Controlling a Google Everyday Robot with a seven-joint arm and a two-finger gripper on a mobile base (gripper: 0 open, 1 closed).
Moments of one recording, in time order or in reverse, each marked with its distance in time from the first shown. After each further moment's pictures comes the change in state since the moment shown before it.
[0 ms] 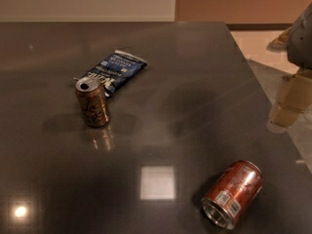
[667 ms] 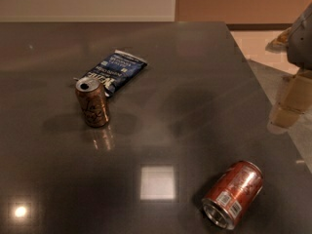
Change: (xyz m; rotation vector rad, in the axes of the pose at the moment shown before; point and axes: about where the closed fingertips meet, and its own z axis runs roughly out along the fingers) arm -0.001 0.002 0.001 -0.008 -0.009 -0.013
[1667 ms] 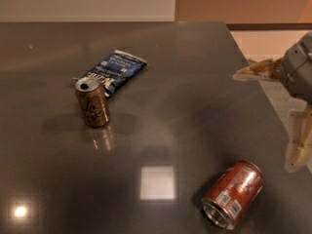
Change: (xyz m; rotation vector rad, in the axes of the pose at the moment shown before) arm -0.018 0.066 0.014 -0.199 -0.233 -0.418
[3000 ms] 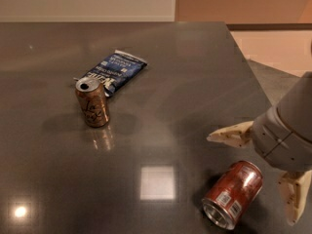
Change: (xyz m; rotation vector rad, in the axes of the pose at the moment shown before) arm 0.005 0.070 0.079 -0.153 0.101 -0.397
